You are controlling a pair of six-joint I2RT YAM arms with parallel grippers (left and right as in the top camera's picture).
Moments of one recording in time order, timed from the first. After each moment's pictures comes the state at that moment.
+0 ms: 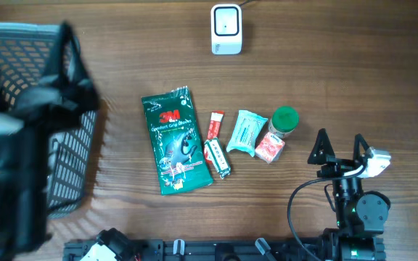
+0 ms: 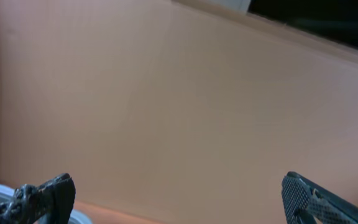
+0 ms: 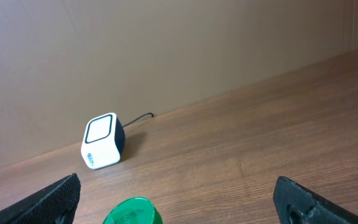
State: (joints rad) left arm -0.66 0.92 1.71 -0.61 -0.72 -0.18; right arm -0.07 0.02 0.01 0.00 -0.04 0.33
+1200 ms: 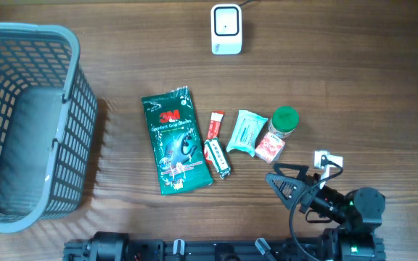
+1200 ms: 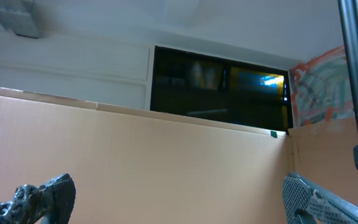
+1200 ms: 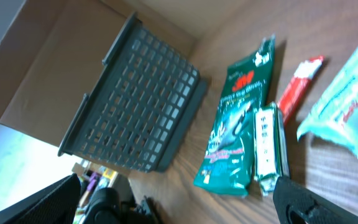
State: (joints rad) left arm -0.09 0.07 1.37 -0.62 0.17 -0.21; right arm -0.06 0.09 0.01 -0.04 -1.08 0.88
